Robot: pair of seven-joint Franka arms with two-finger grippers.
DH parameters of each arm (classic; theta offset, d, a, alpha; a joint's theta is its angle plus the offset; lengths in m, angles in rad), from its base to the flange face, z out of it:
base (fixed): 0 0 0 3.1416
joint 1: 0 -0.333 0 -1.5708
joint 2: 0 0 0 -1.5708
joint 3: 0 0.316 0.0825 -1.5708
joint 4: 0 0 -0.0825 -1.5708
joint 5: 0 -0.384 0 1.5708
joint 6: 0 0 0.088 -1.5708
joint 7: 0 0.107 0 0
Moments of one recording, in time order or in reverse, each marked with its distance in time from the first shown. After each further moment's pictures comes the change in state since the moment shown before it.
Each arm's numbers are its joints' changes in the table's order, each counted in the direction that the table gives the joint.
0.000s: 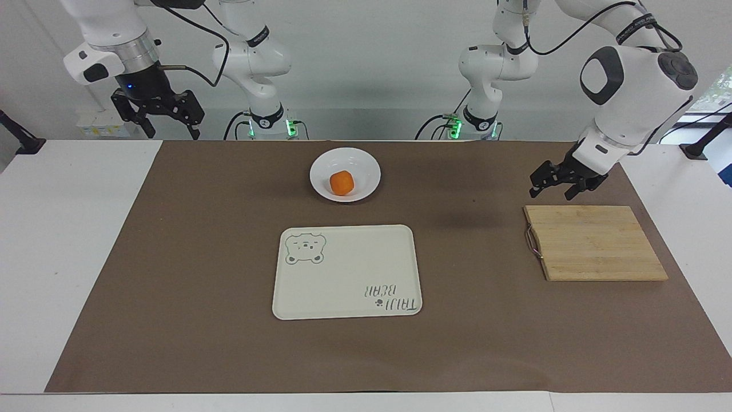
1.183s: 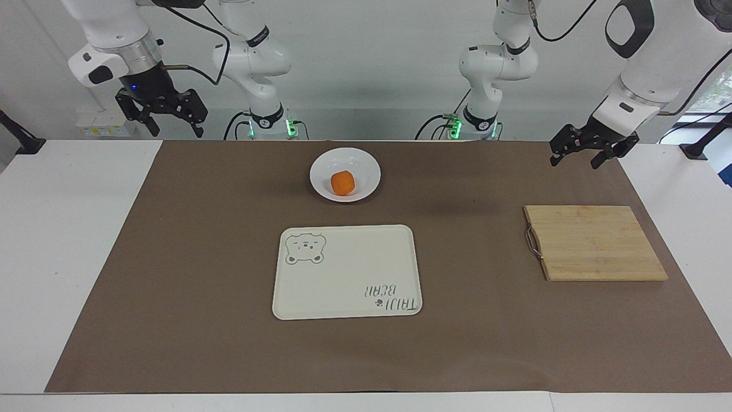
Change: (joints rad) left arm -0.001 -0.007 -0.008 -0.224 -0.046 0.268 0.000; right arm -0.007 0.002 0.002 0.007 -0.057 0.045 -0.002
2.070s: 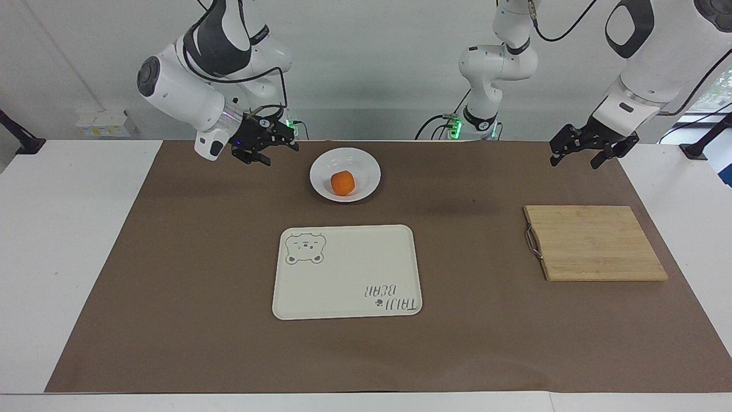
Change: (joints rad) left arm 0.000 0.000 0.000 0.000 0.000 0.001 0.000; right arm -0.096 0.065 0.002 0.574 -0.549 -0.252 -0.254
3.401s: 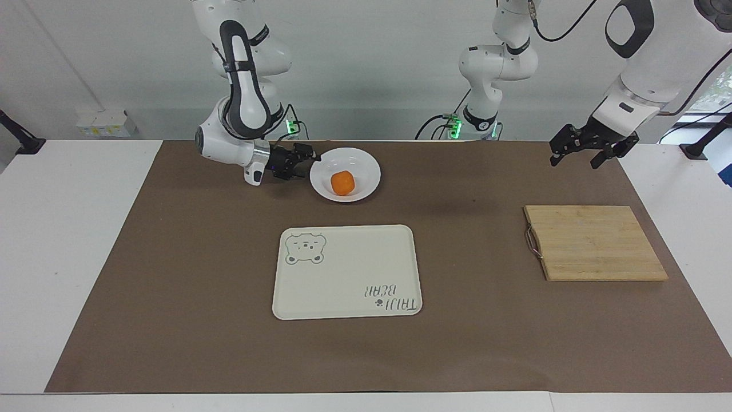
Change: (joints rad) left arm 0.000 0.000 0.000 0.000 0.000 0.000 0.000; right arm -0.019 -0.043 0.001 0.499 -0.385 -0.230 -0.530
